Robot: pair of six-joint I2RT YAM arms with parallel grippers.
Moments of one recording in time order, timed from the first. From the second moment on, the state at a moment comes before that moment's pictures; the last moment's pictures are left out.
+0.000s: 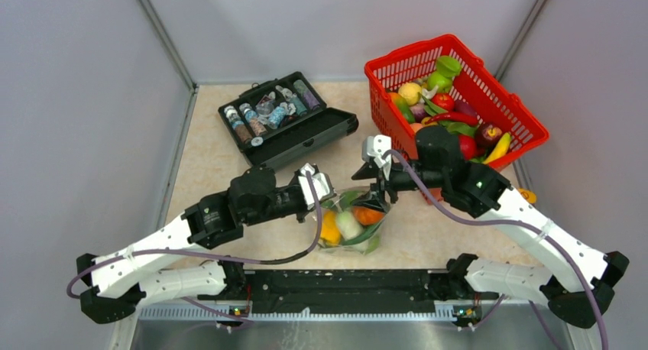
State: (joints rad) left arm -1.11 0.85 1.01 -0.41 0.05 0.26; right arm 0.83 1.00 1.15 -0.55 -0.60 -0.29
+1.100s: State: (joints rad) left arm -1.10 0.83 1.02 -0.43 0.06 0.26; right arm 0.93 1.17 1.26 -0.57 -0.52 -0.33
